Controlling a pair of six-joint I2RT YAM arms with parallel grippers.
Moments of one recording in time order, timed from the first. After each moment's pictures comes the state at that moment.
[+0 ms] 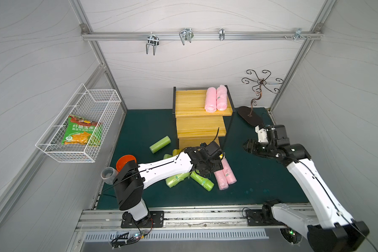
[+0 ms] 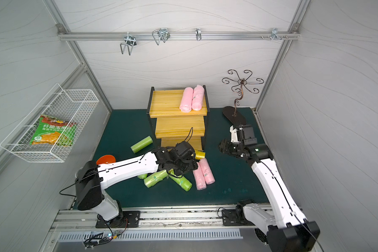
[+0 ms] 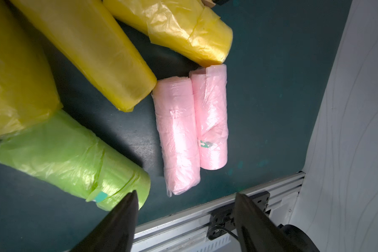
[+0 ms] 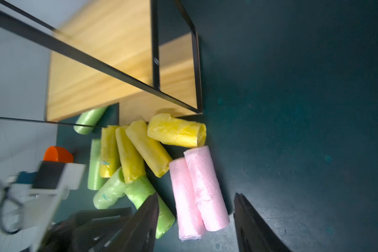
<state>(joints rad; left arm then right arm) -1.03 1.67 1.32 -0.72 0.02 -1.22 0.26 0.98 1.11 -0.93 -0.24 0.42</state>
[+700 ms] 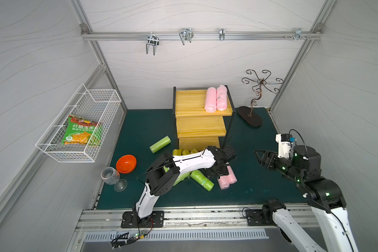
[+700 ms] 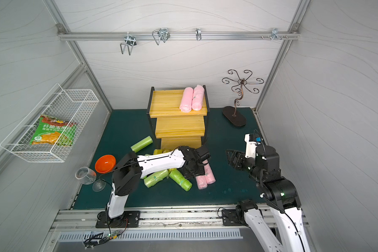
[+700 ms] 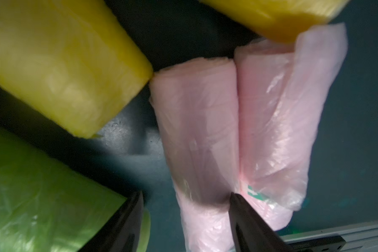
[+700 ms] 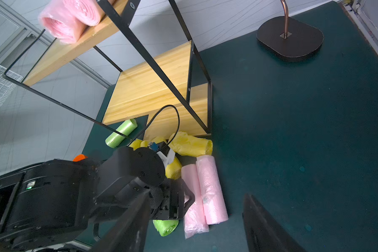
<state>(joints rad) -1.05 2.05 1.60 -0.92 0.03 -1.19 0.26 0.60 1.06 -0.99 -0.20 0.39</state>
